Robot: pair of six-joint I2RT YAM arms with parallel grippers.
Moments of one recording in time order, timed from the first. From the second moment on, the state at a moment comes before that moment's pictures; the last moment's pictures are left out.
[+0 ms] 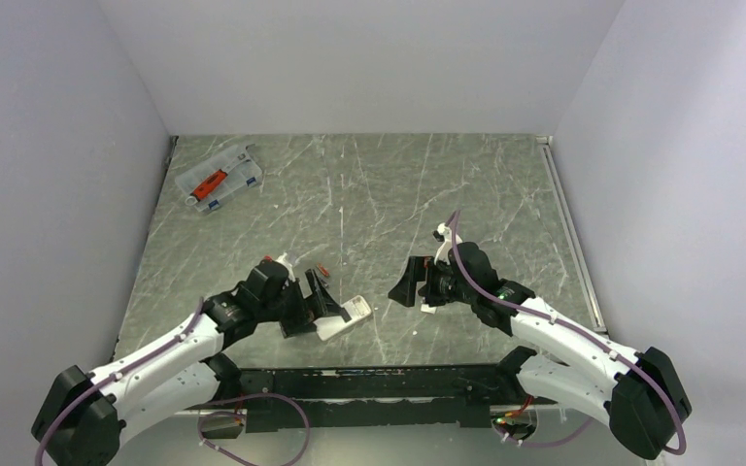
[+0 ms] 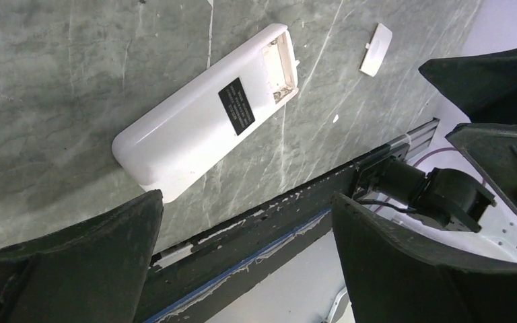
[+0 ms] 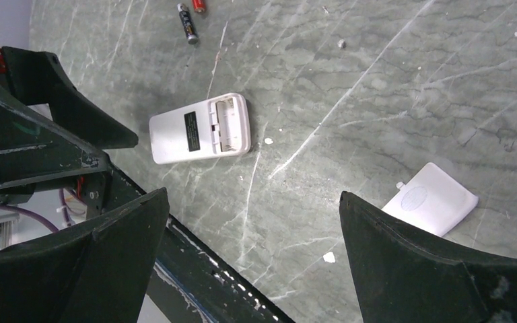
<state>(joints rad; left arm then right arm) -0.68 0.85 0.39 -0.31 0.25 -1.09 0.67 0.95 0.48 -0.15 -0.22 0.65</state>
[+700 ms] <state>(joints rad) -0.68 0.98 0.53 -0.47 0.16 -0.90 0.67 0.95 0.48 -0.17 -0.21 0.64</state>
